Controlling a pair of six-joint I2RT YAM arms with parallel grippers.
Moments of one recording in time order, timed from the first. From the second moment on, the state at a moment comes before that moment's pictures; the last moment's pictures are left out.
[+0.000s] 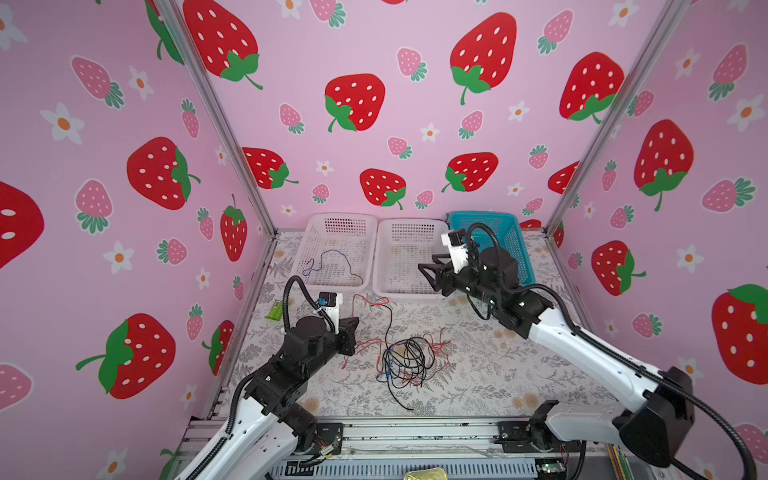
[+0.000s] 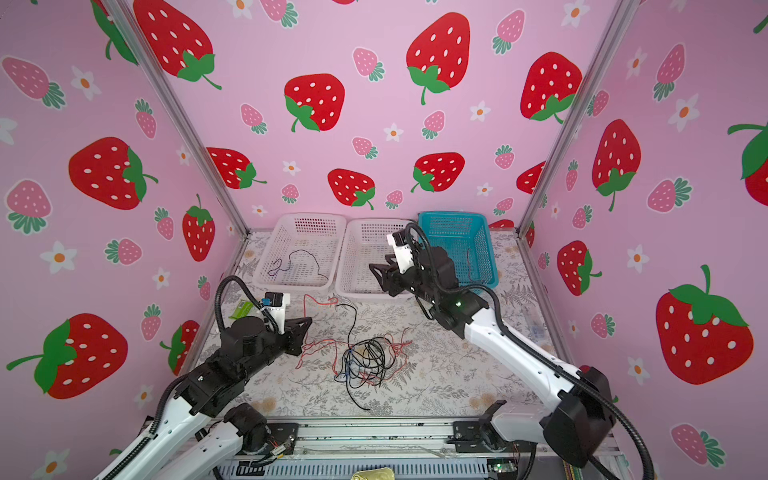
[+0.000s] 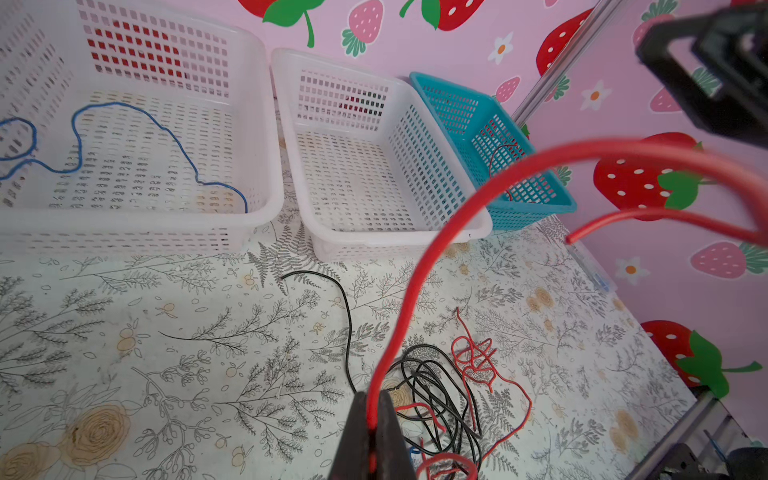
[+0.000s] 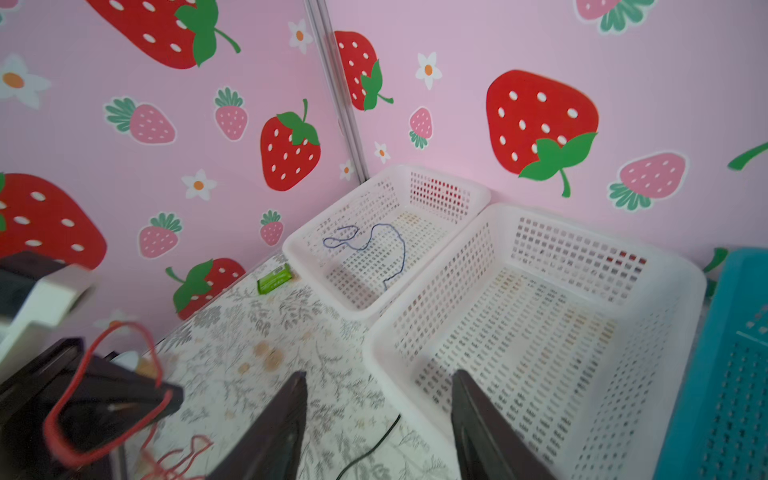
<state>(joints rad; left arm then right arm) -0.54 0.62 0.60 -0.43 0.00 -0.45 0.78 1.19 0.97 0.02 -0.21 0.20</state>
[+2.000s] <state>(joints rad) -0.89 1.03 0.90 -0.15 -0.52 -0.81 1.34 1.29 0.59 0.48 0.41 0.55</state>
